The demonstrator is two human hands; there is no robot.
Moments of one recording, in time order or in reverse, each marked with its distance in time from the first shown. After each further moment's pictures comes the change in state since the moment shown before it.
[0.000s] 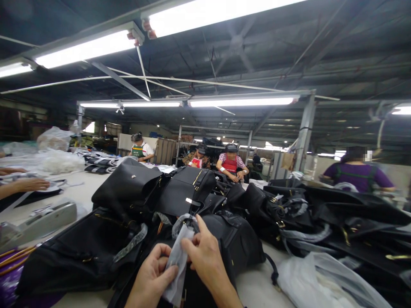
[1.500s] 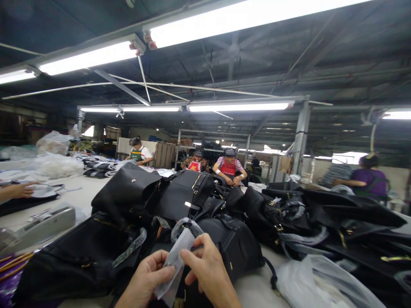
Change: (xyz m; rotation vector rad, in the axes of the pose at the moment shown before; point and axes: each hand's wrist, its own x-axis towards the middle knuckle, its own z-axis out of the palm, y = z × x) left_hand 0.001 0.020 -0.008 -0.094 0.009 -0.176; right_hand -0.020 0.004 -0.006 0.103 -0.100 0.109
